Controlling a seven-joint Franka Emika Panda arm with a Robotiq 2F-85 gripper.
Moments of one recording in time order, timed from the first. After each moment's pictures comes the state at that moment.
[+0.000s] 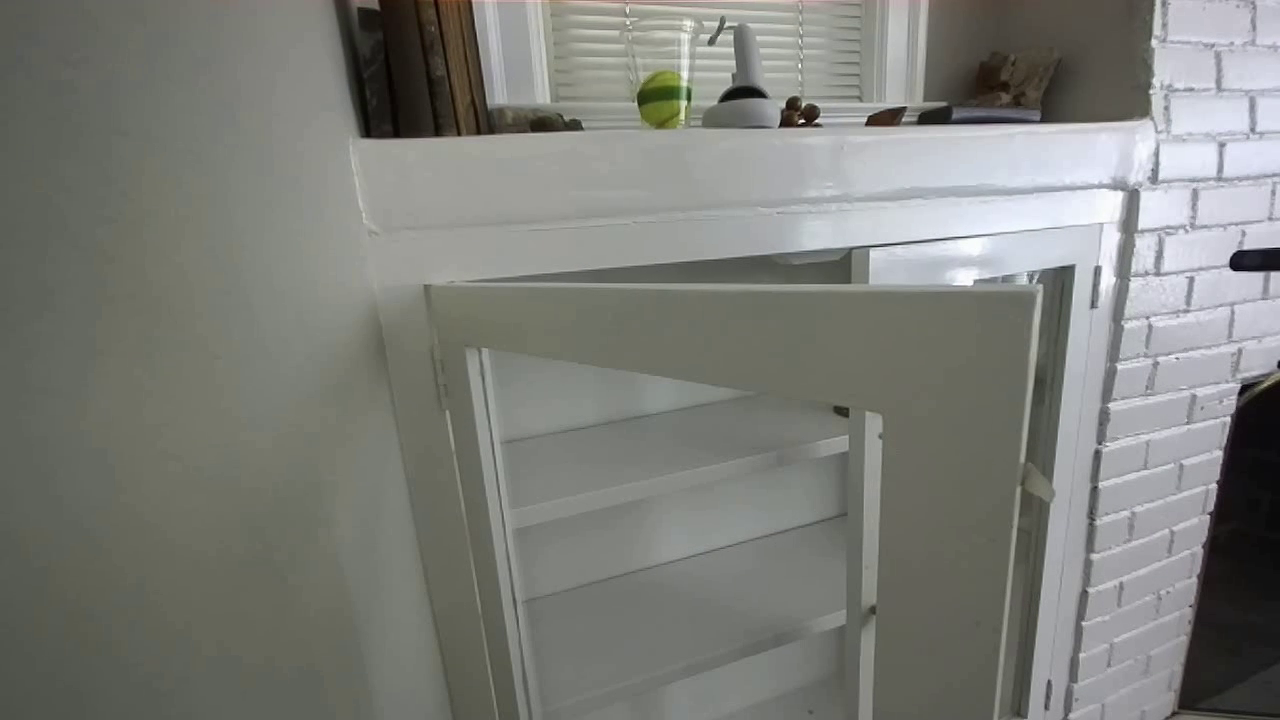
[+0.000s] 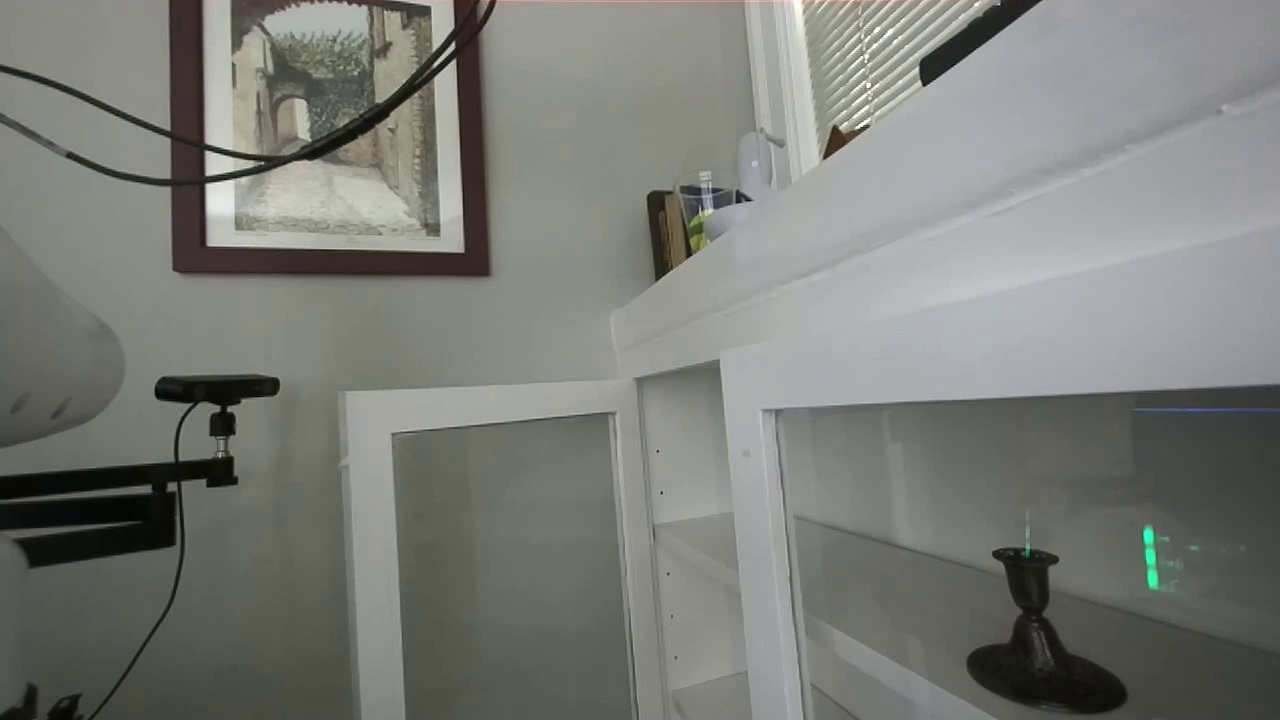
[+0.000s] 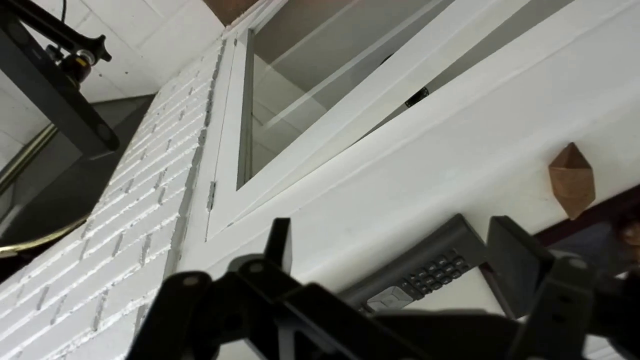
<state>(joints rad) -0.33 -0.44 -0.18 -1.84 -0.08 1.77 0.40</state>
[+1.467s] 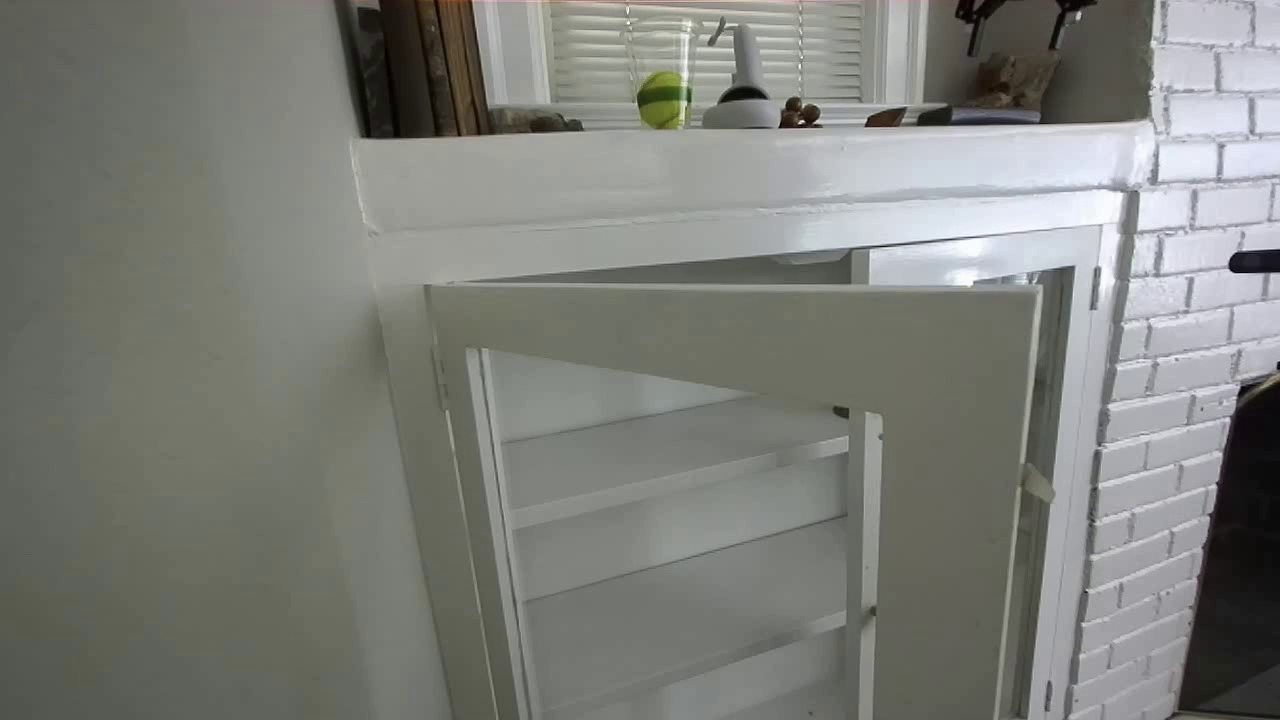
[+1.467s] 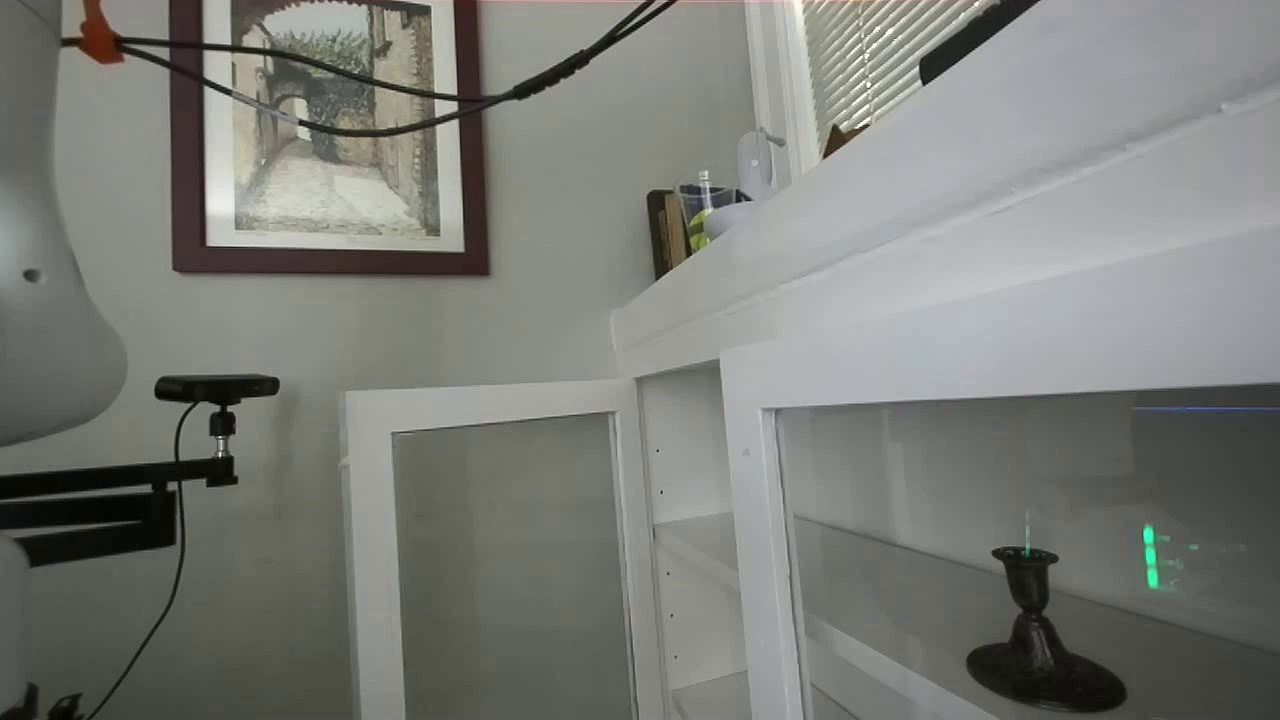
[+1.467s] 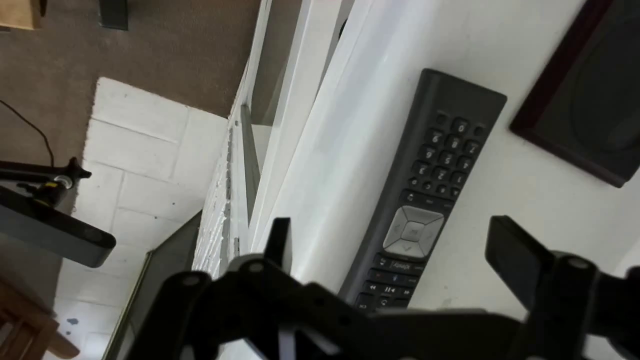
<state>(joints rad) -0.34 0.06 -0.30 -1.31 0.10 1.58 0.82</state>
